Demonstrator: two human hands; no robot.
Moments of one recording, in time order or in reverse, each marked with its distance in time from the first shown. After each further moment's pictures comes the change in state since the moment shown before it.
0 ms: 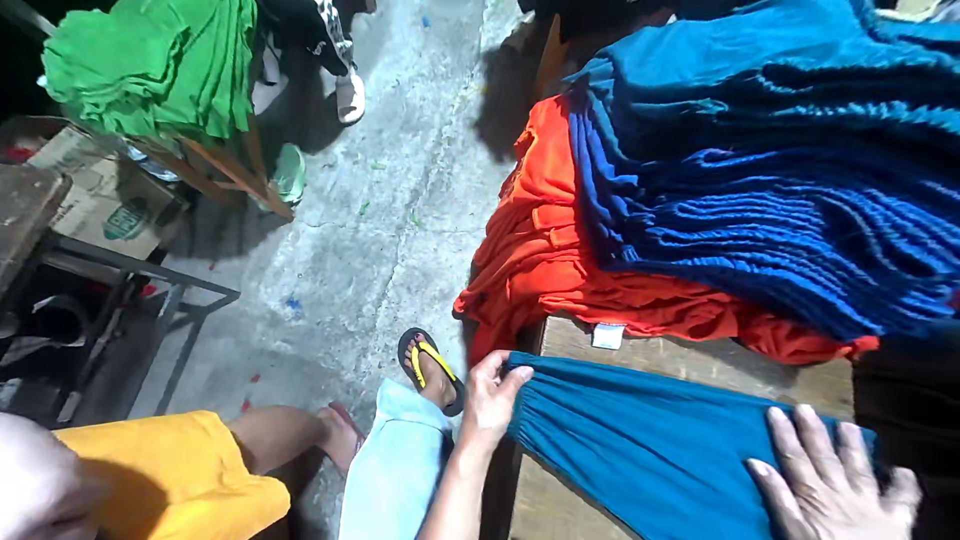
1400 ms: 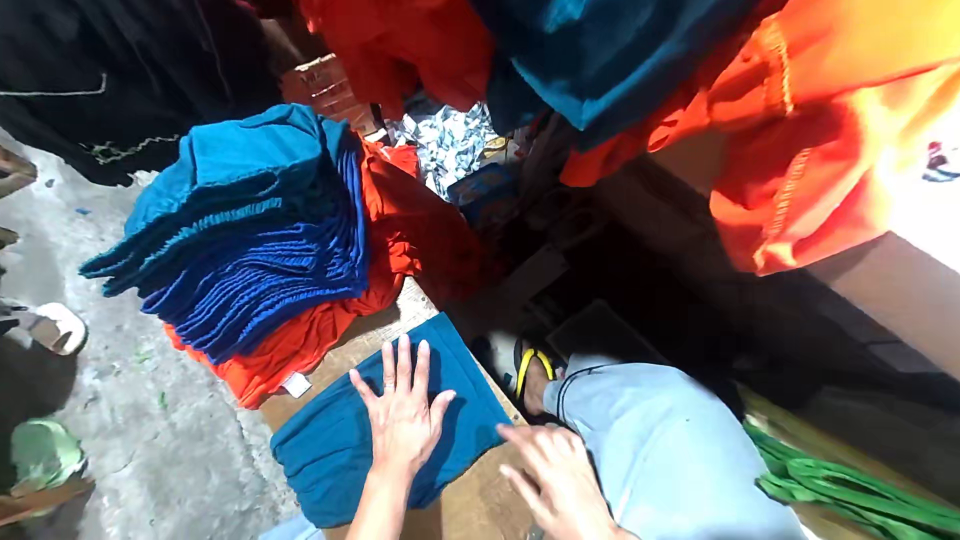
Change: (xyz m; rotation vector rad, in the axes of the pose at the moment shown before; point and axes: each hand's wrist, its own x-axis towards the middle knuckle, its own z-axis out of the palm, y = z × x) left_hand -0.048 -0.018 0.180 1.388 -0.440 1.142; right_hand -0.161 -0.050 0.000 0.400 0.308 0.348
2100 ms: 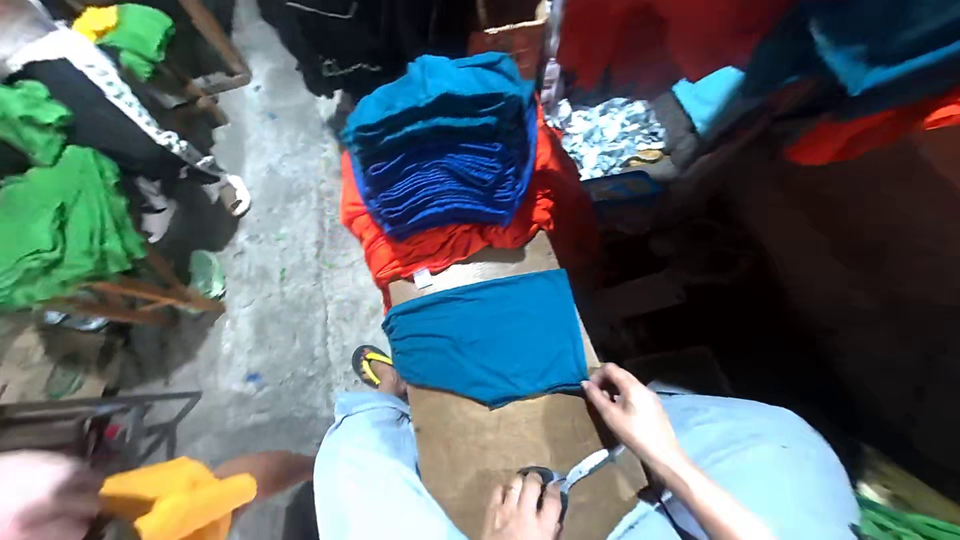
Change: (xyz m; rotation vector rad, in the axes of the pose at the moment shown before) left_hand -0.209 0.131 -0.045 -0.418 -0.273 -0.166; right_hand 0.047 0.004 -0.021 0.167 -0.318 0.219
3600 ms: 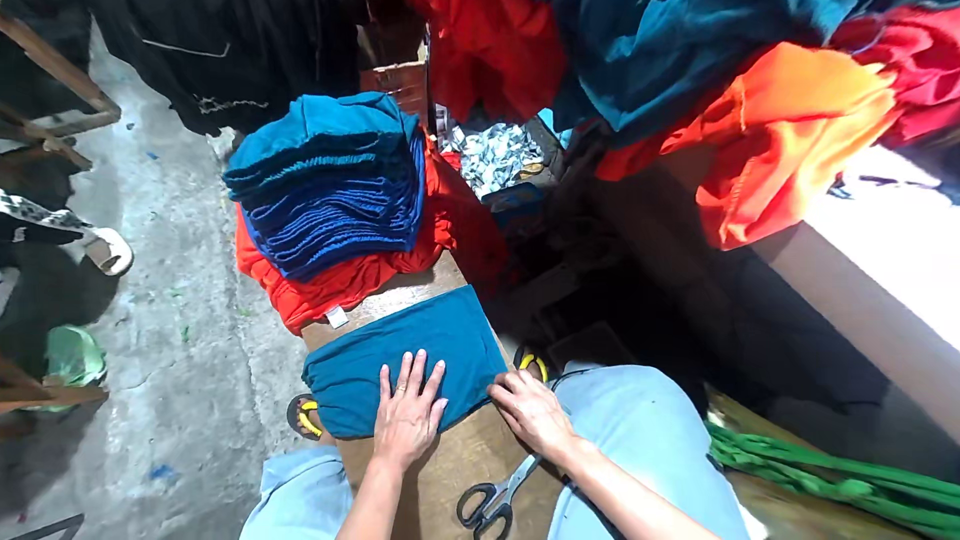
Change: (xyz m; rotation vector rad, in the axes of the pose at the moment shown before) left_hand 0.139 -0.117 -0.035 0.402 0.205 0.141; right_hand 0.000 0.017 0.021 -0.319 0.049 -0.470
